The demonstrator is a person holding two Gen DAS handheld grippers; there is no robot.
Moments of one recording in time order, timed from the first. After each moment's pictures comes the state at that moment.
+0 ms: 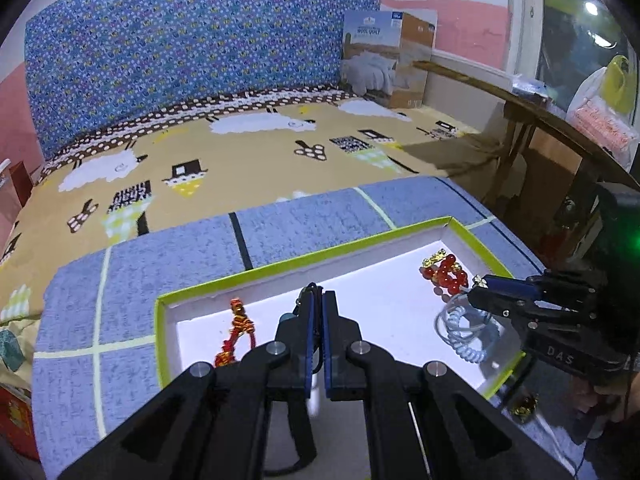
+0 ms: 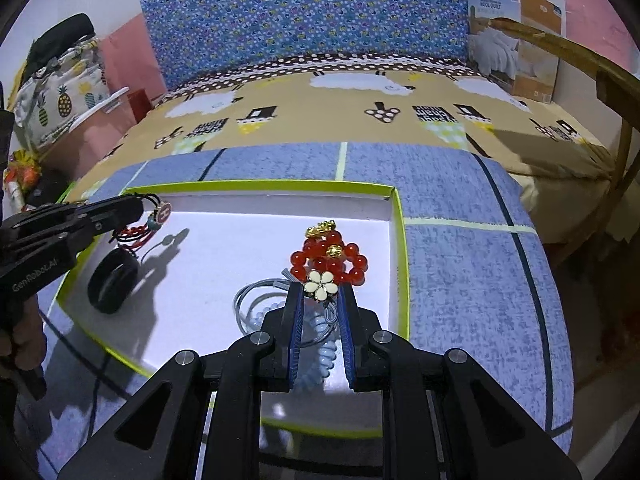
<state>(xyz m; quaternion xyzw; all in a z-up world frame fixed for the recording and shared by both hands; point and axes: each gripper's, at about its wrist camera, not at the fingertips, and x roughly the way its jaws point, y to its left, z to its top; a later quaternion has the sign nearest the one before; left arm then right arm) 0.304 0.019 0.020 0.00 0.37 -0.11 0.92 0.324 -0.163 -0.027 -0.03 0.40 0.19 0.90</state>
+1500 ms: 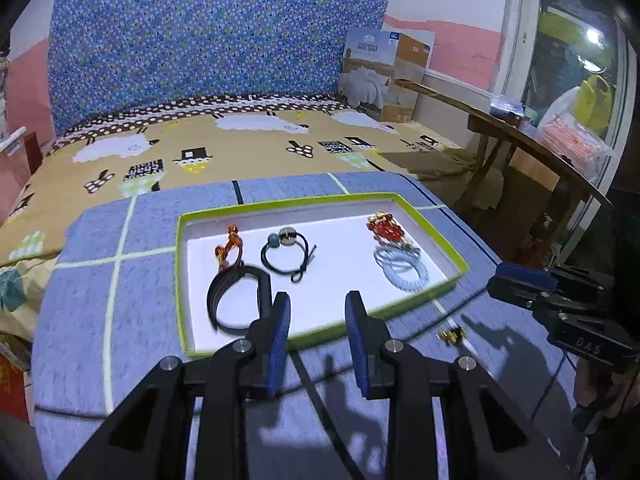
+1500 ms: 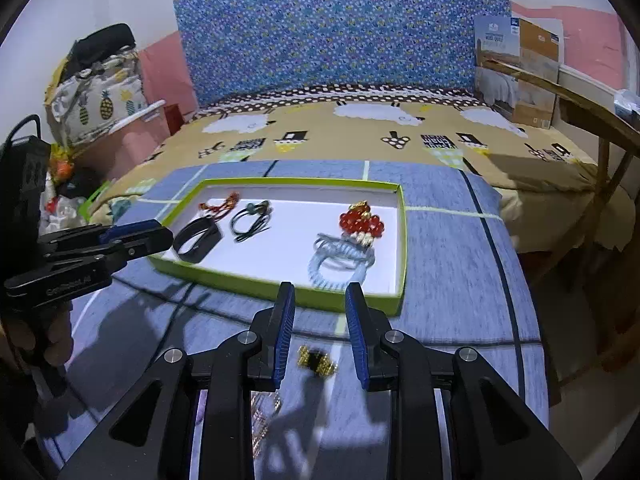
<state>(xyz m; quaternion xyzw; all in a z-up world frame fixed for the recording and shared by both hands) 0.187 0.023 0.038 -0.04 0.35 -0.11 0.93 0.207 -0.180 0.017 -0.03 0.35 0.22 0.91</state>
